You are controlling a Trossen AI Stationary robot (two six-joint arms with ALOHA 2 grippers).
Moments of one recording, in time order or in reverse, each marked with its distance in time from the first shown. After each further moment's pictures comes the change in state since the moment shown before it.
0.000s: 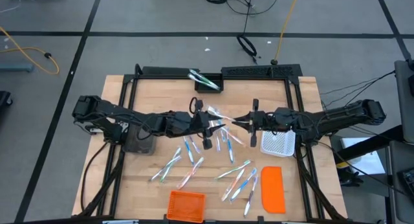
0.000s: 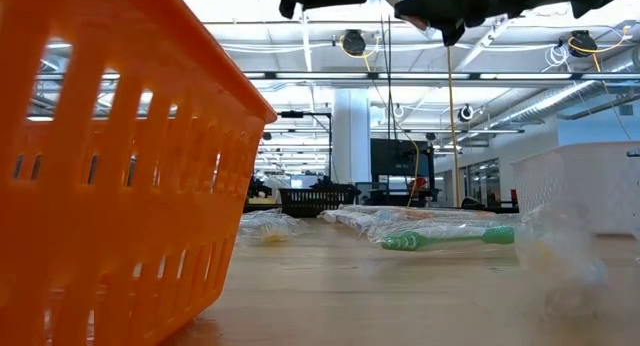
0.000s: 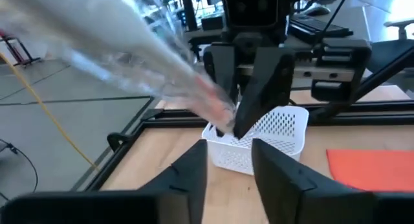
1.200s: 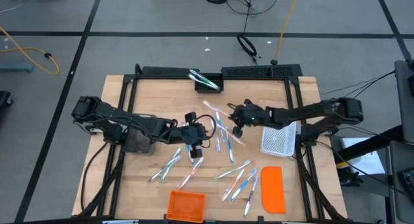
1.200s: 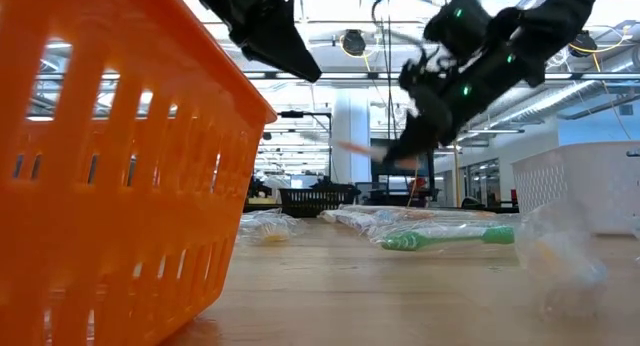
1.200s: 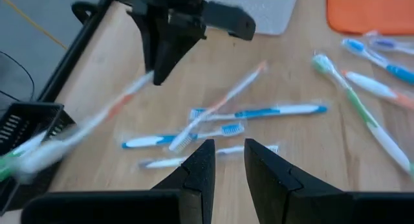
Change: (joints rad) left arm -0.063 0.000 0.000 -0.541 -0.025 -0.199; right arm -0.243 0.378 -0.001 -0.116 -0.004 0.195
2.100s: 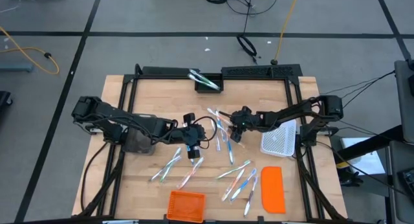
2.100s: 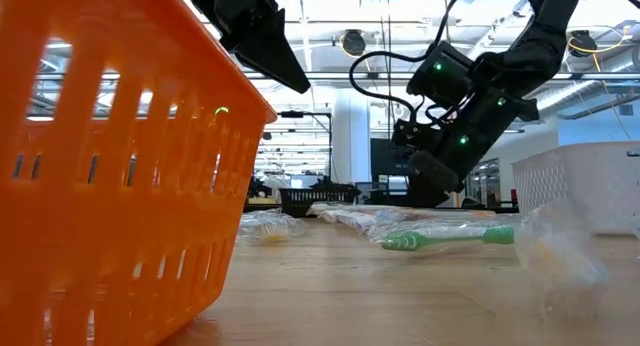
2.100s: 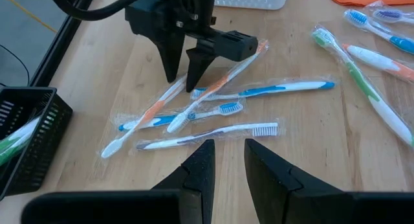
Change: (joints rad) left arm 0.000 0.000 0.000 -0.083 0.023 -0.009; right arm 0.001 0.281 0.003 0.002 -0.019 0.057
